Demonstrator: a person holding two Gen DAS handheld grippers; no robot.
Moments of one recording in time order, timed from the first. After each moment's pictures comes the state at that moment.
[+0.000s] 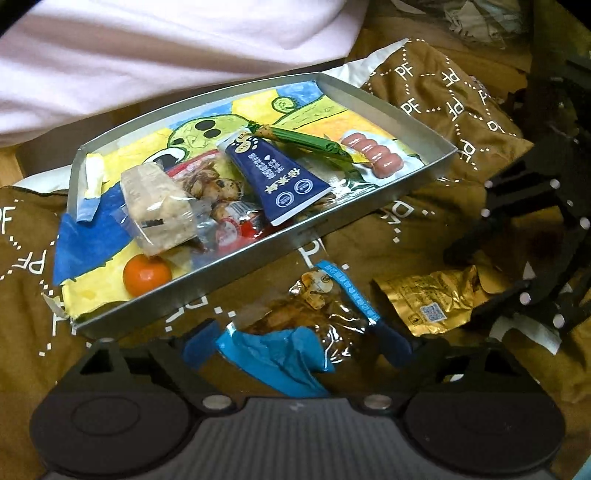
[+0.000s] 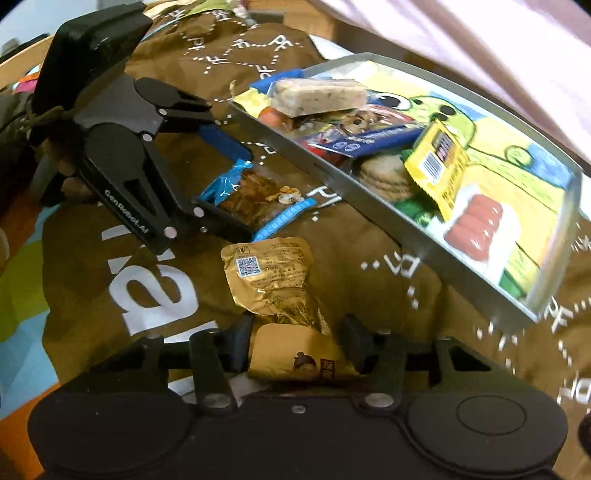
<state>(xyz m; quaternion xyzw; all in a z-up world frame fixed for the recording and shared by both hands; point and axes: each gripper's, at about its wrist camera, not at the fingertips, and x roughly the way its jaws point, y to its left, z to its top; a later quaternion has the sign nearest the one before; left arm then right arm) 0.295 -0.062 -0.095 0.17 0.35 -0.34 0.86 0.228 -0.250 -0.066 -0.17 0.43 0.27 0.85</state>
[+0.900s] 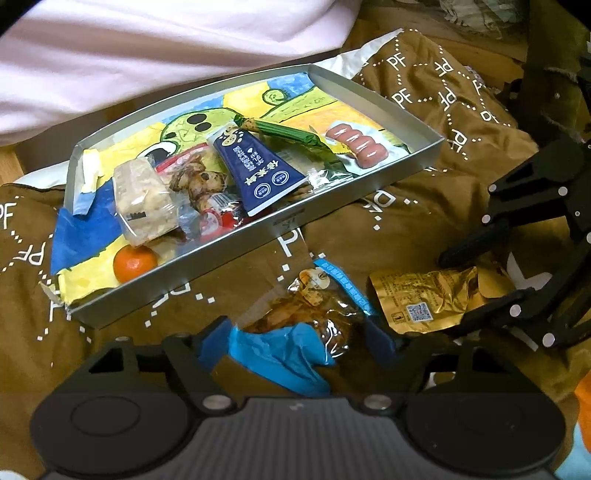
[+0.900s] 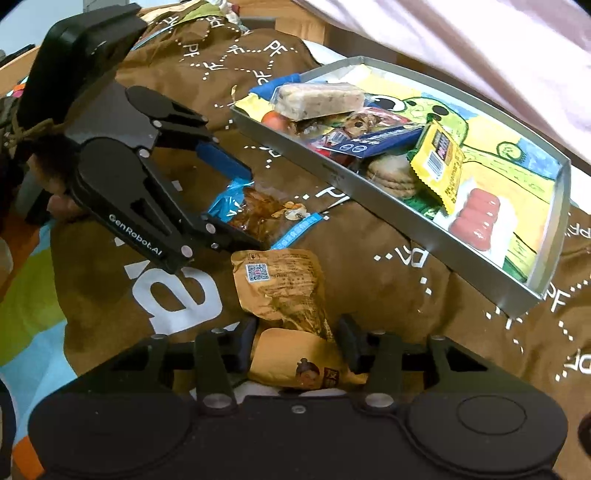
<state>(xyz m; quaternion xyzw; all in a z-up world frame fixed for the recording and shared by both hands) 0.277 -0.070 -0.091 0.18 0.36 -0.33 0.85 0.217 -0.240 -0.063 -0.15 0.43 0.24 0.86</state>
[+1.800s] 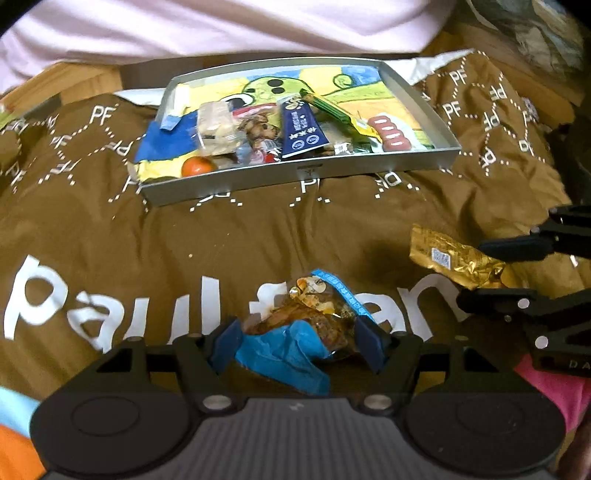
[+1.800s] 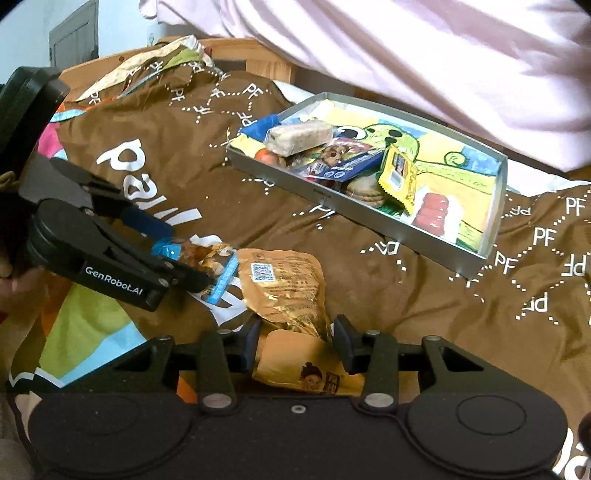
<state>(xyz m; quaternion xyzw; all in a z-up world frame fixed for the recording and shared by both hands) 0.198 -0.060 -0.063 0.08 0.44 -0.18 0.88 0.148 -0.240 -0.028 -0.11 0.39 0.18 0.90</state>
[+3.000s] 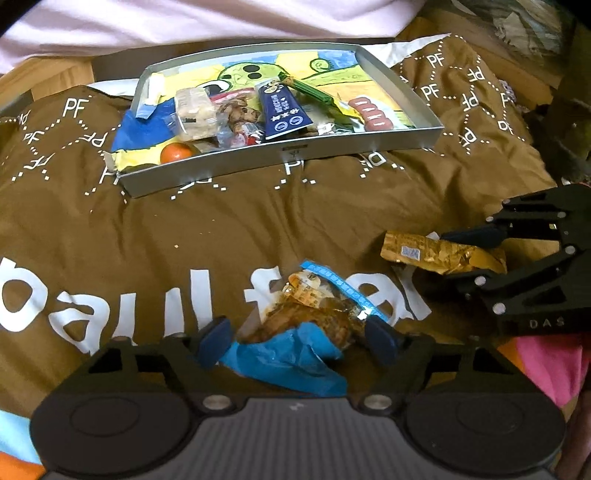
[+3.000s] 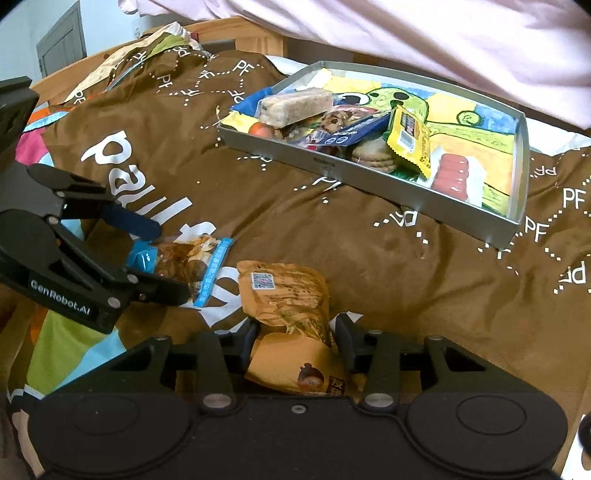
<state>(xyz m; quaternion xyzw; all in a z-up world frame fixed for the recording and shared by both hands) 0.203 -0.052 -0.074 0.10 0.45 -0.24 0.86 0.174 -0.240 -0.054 -0.07 0.43 0.19 0.88</state>
